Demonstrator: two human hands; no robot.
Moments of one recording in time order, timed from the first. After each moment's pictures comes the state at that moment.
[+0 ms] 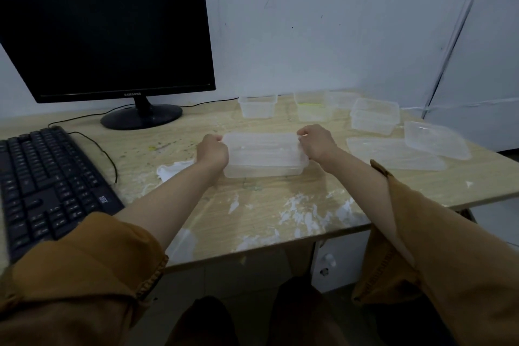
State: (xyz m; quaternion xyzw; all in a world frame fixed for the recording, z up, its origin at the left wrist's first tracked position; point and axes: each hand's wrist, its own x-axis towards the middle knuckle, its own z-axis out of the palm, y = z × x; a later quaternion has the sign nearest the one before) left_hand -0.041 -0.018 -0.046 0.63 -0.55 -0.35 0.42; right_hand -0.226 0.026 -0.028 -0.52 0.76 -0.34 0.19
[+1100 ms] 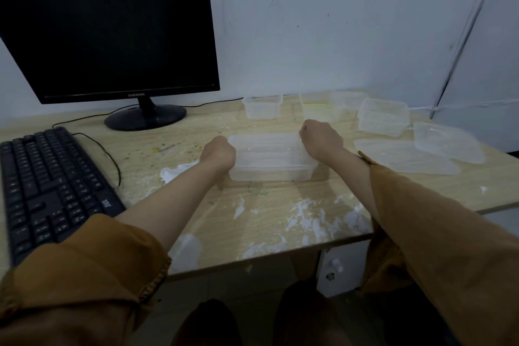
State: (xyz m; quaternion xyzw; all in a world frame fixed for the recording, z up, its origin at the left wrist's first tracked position) left_hand -0.041 -0.026 -0.040 0.68 -0.64 -0.23 0.27; right_hand -0.234 -0.004 -0.036 -0.57 0.79 -0.23 0.03
